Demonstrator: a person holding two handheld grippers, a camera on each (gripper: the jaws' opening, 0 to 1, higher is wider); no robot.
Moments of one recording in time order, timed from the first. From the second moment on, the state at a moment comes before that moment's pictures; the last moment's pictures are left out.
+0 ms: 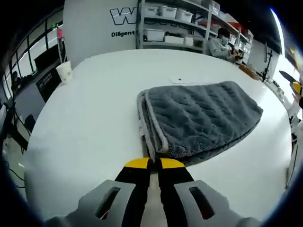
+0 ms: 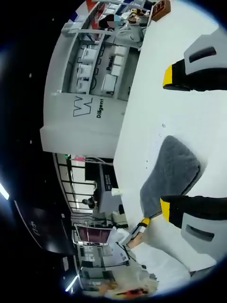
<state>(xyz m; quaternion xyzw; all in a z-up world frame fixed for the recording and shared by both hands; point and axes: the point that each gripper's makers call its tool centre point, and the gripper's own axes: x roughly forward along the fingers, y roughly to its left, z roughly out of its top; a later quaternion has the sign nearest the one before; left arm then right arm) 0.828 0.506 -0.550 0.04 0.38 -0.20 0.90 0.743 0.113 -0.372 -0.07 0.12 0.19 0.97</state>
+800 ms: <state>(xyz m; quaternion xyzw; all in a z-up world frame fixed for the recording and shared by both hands) 0.781 0.460 -0.440 0.08 0.28 -0.30 0.91 0.745 0.139 -0.383 -0.09 0.14 0.20 0.97</state>
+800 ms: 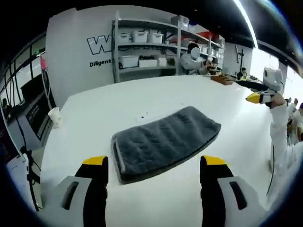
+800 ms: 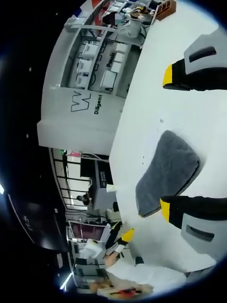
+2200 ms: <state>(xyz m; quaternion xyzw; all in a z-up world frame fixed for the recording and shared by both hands) 0.733 0.520 -0.449 0.14 0.32 -0.29 0.89 0.832 0.490 -0.508 -0.31 0.10 0.38 0.87</state>
